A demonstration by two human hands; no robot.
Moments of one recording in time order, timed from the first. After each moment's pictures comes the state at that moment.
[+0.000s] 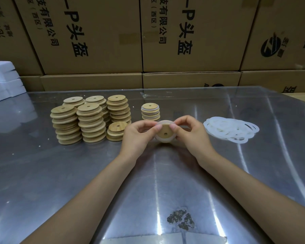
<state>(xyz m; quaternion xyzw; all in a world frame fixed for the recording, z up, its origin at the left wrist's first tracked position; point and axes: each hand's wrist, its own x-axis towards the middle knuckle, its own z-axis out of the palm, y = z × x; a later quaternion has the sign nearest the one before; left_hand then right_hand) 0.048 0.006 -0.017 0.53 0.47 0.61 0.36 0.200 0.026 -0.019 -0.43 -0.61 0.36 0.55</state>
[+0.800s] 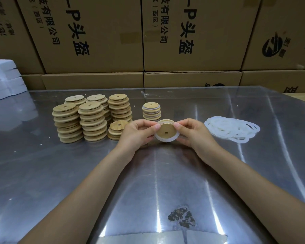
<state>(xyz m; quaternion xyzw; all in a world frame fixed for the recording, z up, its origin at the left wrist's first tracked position) 0.037 0.008 -0.010 0.49 0.48 0.55 0.47 0.207 0.030 -0.015 -0.42 -0.56 0.50 0.50</state>
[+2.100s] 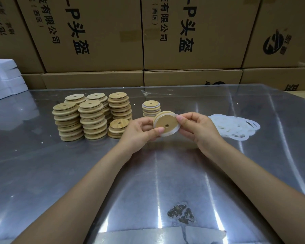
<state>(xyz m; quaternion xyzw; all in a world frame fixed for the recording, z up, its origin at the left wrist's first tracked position) 0.035 0.007 -0.011 0.60 0.45 0.50 0.43 0.216 0.025 -0.005 -0.37 -0.54 0.54 0.53</state>
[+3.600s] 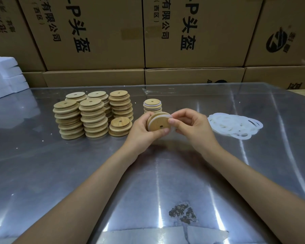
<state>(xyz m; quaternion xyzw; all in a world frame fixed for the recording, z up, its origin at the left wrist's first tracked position) 0.044 0.005 -0.017 0.62 0.42 0.54 0.38 0.201 0.019 -0.008 -0.35 -0.66 0.38 0.55</state>
